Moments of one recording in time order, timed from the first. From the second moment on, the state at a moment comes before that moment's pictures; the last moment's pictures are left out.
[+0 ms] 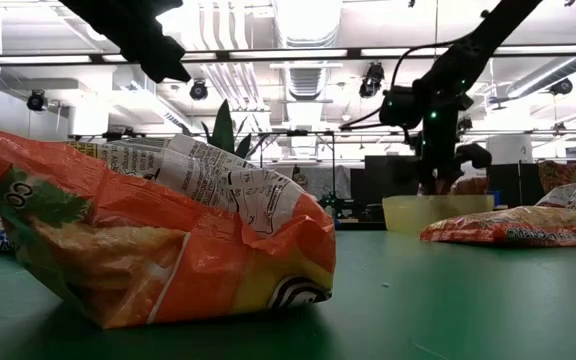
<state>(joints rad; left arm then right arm) -0.11 1.06 0.77 -0.27 -1.14 0.16 -0.73 1.62 0.93 -0.48 0.57 0.67</state>
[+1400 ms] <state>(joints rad) -0.11 1.06 0.77 -0.29 -1.14 0.14 -0.73 1.48 1.02 -0.68 0.60 0.57</state>
